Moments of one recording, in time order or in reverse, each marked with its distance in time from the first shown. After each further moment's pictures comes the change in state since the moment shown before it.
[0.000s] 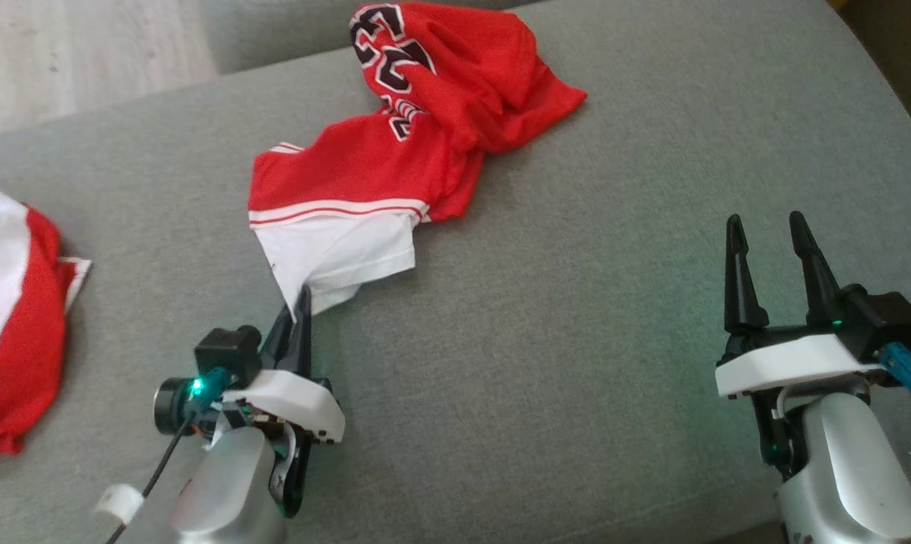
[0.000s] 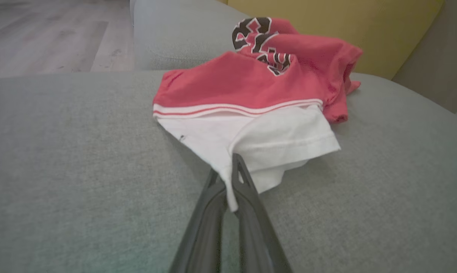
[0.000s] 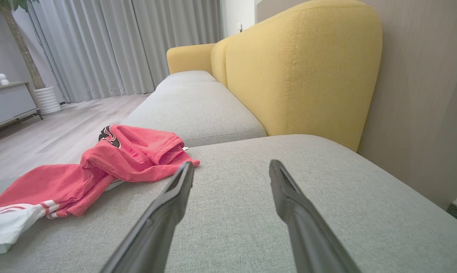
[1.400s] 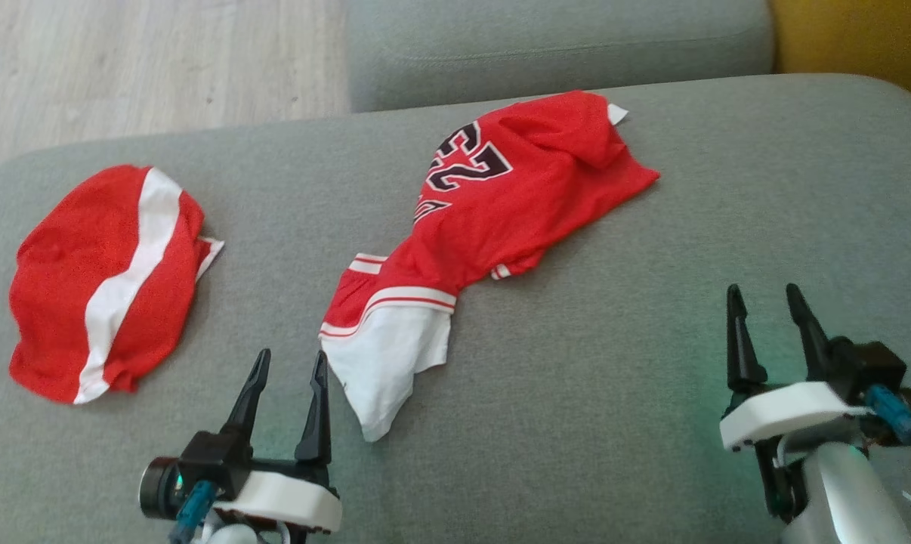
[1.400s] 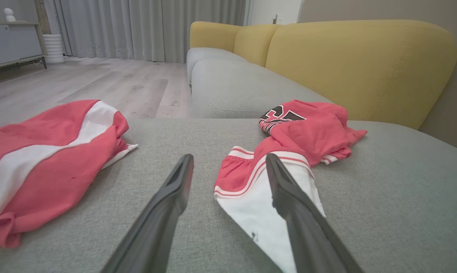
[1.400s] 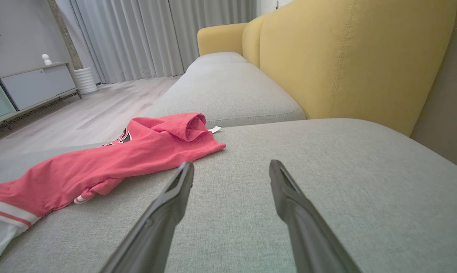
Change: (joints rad) left arm 0.354 0.000 0.097 -0.422 0.134 0.003 -0.009; right arm 0.062 0.002 -0.036 0.133 -0.028 0.000 0.000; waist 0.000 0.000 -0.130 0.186
